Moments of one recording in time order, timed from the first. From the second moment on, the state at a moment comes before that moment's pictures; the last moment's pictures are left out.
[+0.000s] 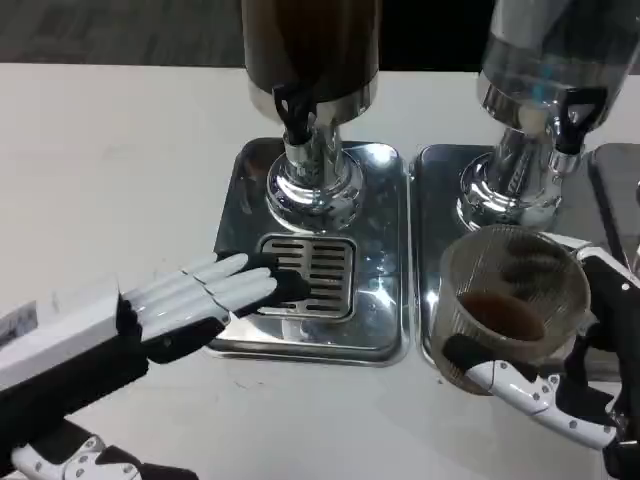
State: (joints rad) left arm 0.15 0.89 0.06 0.12 -0.23 -1.13 -0.68; right arm 0.56 -0.07 0.09 -0.47 -0.42 -0.31 -0.18
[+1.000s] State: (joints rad) left arm 0.27 0.91 0.12 0.05 -0.28 -1.14 -0.69; right arm 0.63 -0.08 0.04 -0.56 -0.38 -0.32 -0.13
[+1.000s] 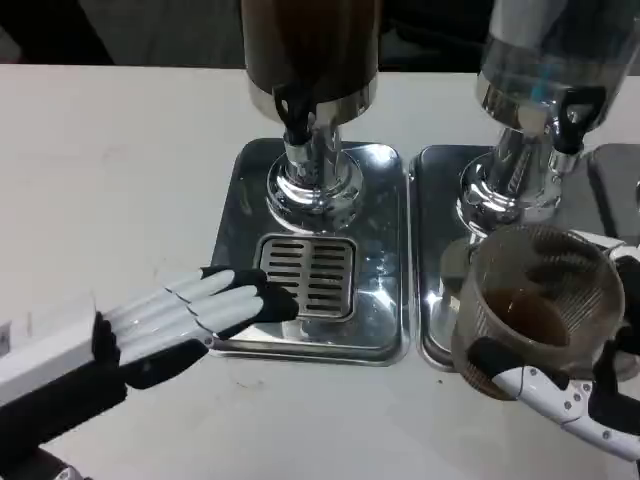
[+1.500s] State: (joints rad) left arm 0.28 0.91 0.14 0.05 -0.28 -1.14 -0.69; right arm 0.63 -0.07 0.04 -0.56 -0.37 -0.32 -0.13
